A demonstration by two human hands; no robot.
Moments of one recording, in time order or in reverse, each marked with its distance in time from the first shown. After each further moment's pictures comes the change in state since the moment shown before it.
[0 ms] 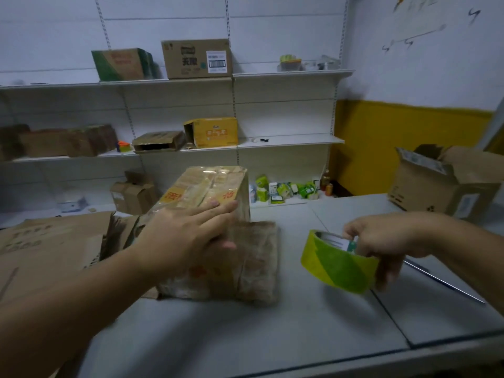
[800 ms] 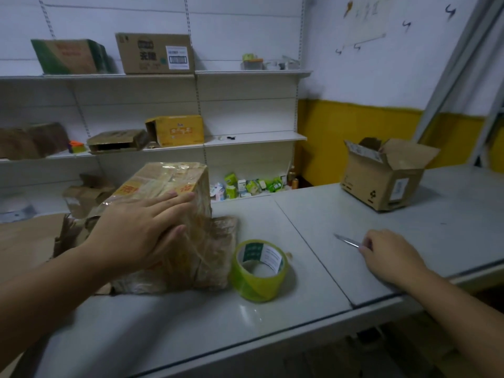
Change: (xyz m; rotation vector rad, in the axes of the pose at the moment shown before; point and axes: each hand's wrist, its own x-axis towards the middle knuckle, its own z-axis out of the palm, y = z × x) left_hand -0.007 0.000 -0.001 -0.031 0.032 -0.060; right_hand 0.013 0.132 0.052 -0.292 0.876 0.237
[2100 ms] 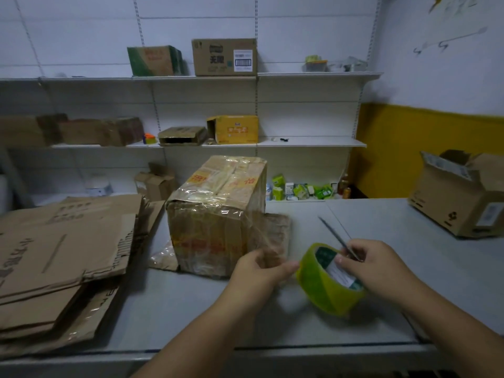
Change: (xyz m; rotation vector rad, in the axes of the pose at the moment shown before) left_hand 0.007 0.127 0.038 -1.621 0.060 -1.294; right_hand -0.018 -0.109 -0.002 0.651 -0.129 -0.390
